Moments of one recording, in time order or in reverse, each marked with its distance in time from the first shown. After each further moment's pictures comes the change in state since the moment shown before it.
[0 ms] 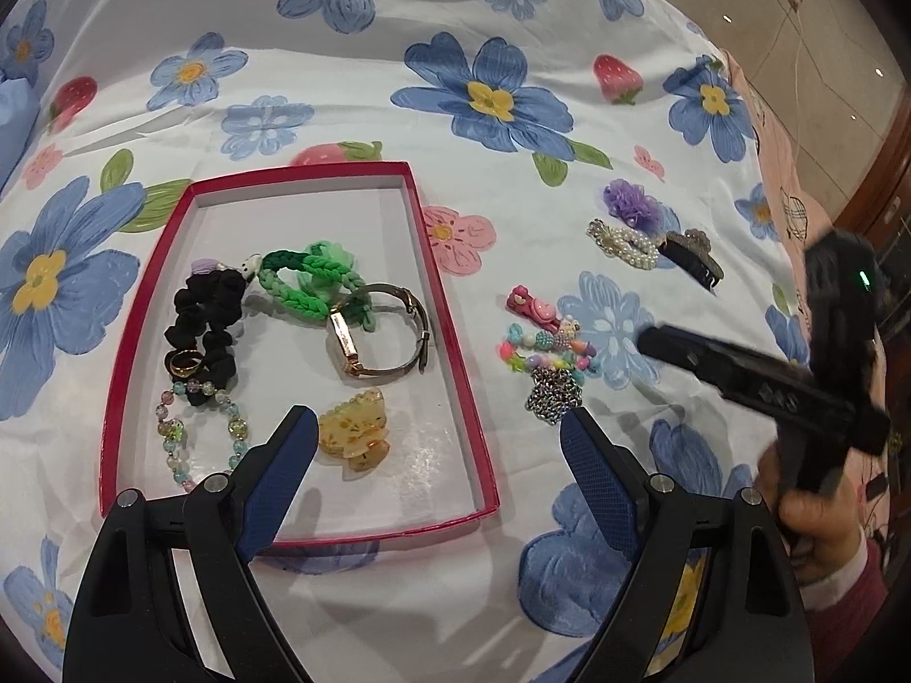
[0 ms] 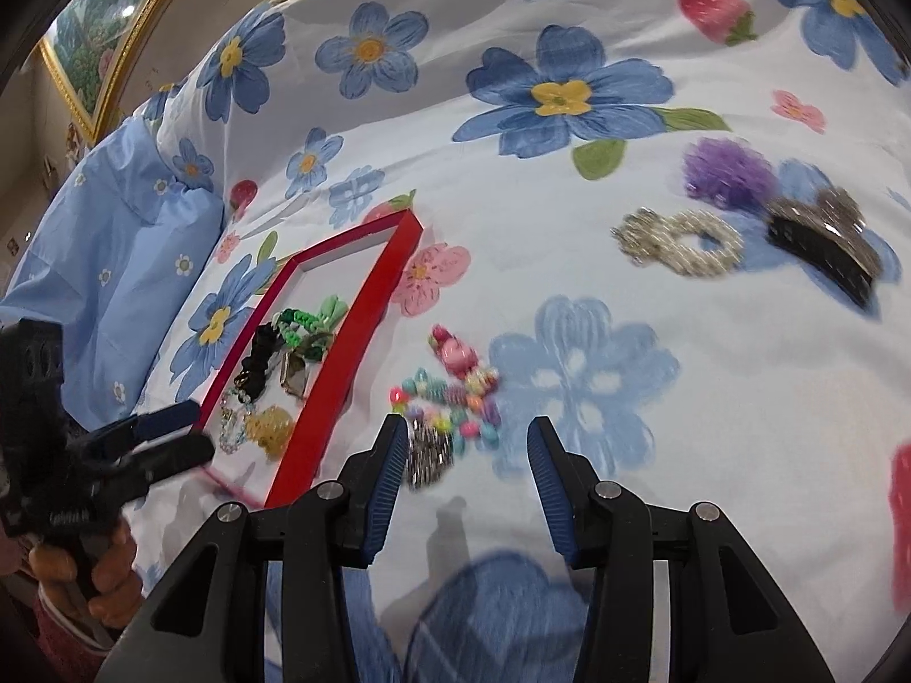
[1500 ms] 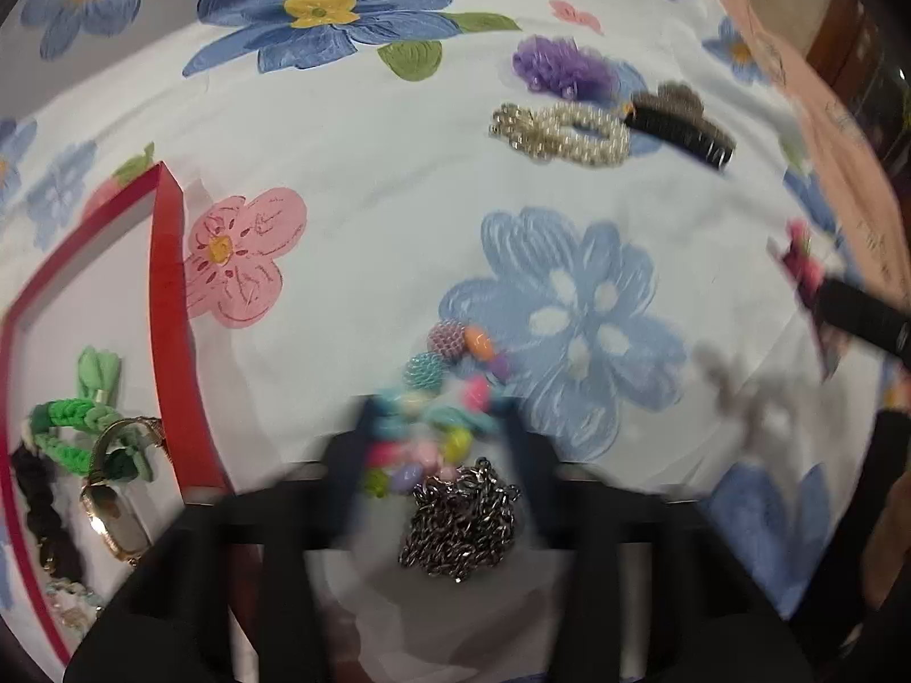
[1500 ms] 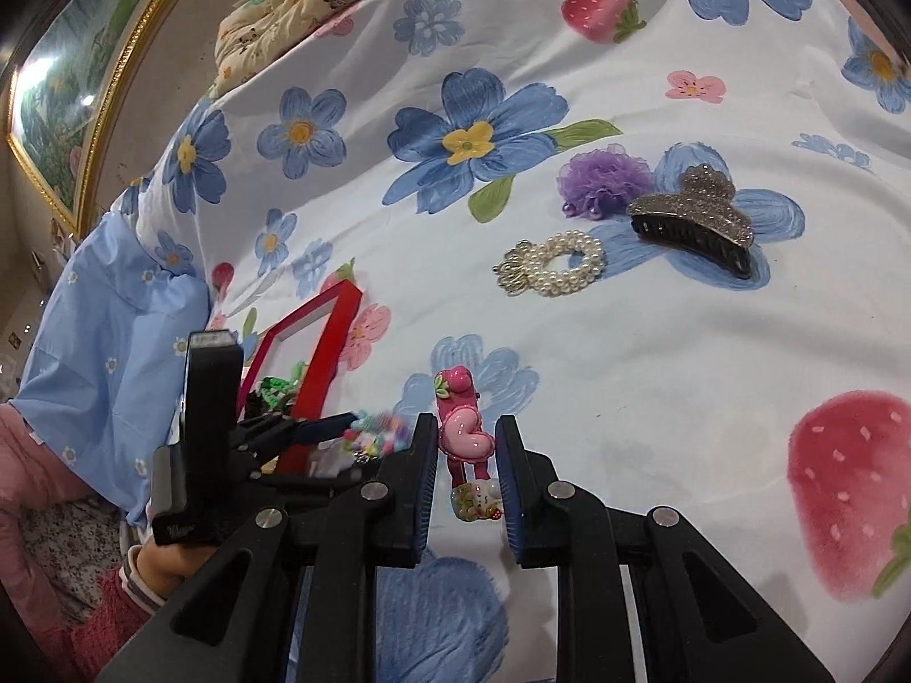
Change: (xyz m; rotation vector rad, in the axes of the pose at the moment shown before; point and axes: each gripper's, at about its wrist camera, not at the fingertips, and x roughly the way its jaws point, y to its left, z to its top) left arm 0.132 -0.091 0.039 0.301 0.216 -0.019; right arm -0.057 -0.072 -0.008 0.188 -0.094 0.017
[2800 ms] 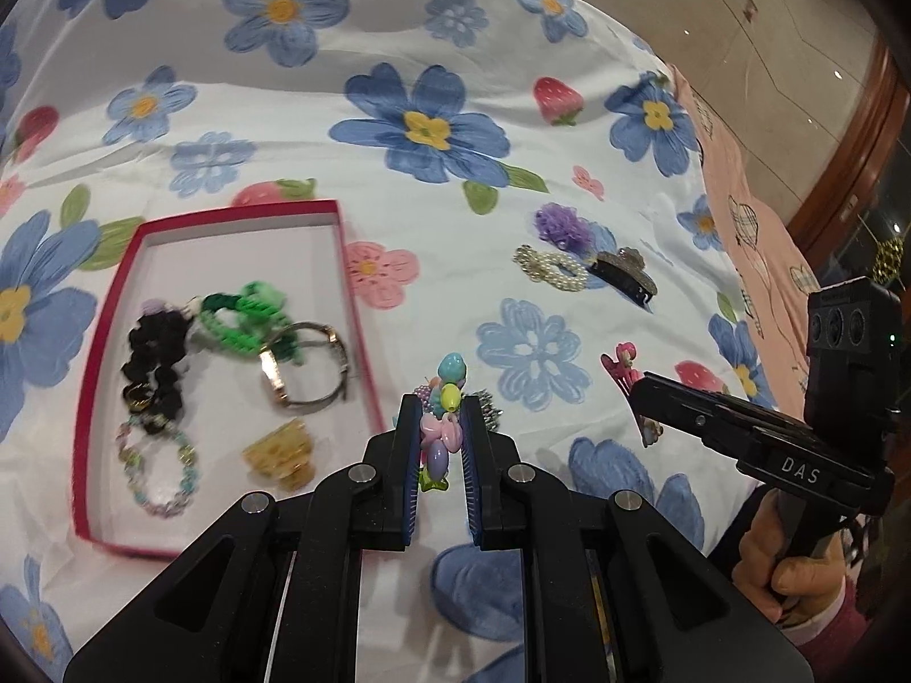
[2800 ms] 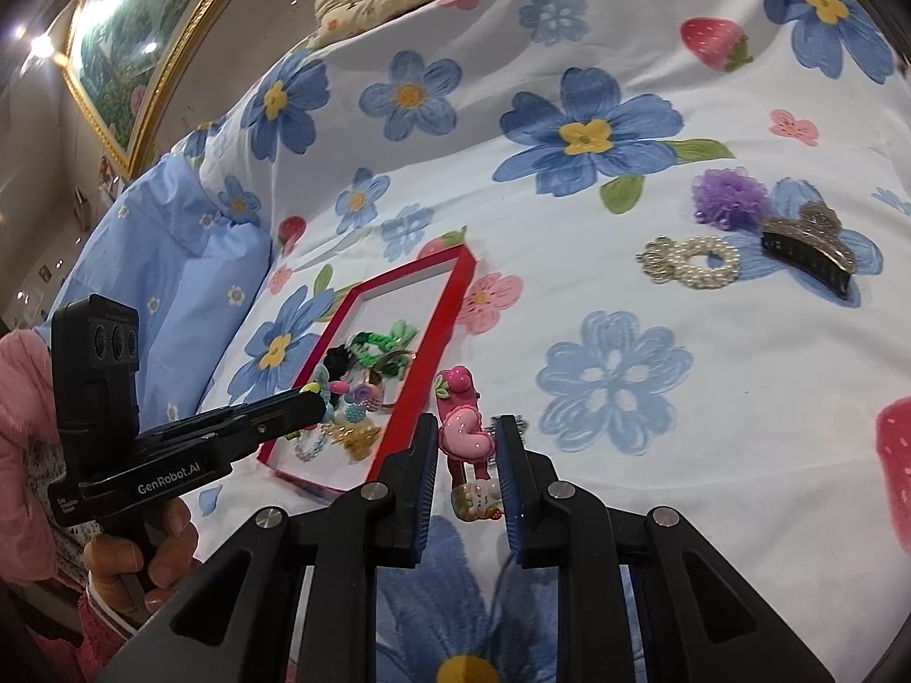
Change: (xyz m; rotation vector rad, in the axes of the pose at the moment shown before) left arm -0.143 0.049 -0.079 -0.264 -0.286 -0.084; right arm -0.002 0.091 -0.029 -0.145 0.017 0.083
